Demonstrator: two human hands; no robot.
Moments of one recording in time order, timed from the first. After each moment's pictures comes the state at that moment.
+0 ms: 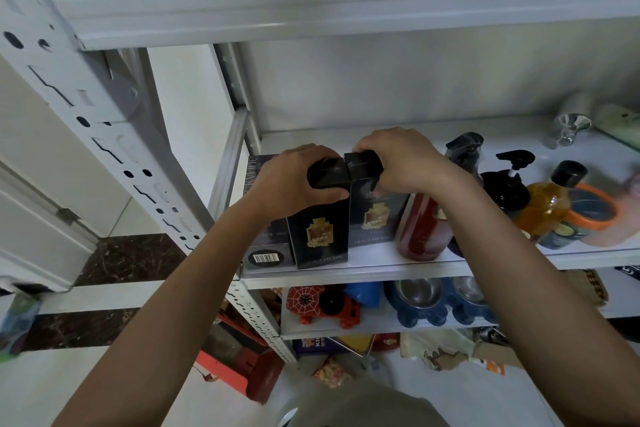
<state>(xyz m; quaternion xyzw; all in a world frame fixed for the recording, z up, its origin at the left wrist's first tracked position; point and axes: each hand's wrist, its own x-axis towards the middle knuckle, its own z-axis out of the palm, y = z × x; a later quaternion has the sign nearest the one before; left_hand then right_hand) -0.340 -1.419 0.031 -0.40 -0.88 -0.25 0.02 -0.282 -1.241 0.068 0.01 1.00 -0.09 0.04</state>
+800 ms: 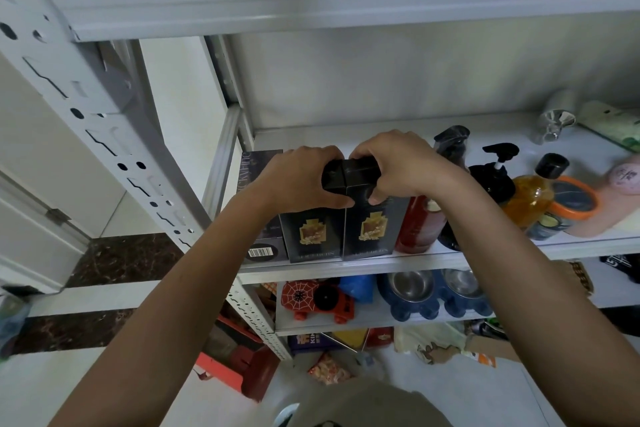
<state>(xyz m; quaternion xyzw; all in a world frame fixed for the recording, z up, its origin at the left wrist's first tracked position) -0.327 -1.403 0.046 -0.41 -0.90 -0.13 -0.05 -0.258 -1.246 0.076 0.01 0.99 -0.09 0.06</state>
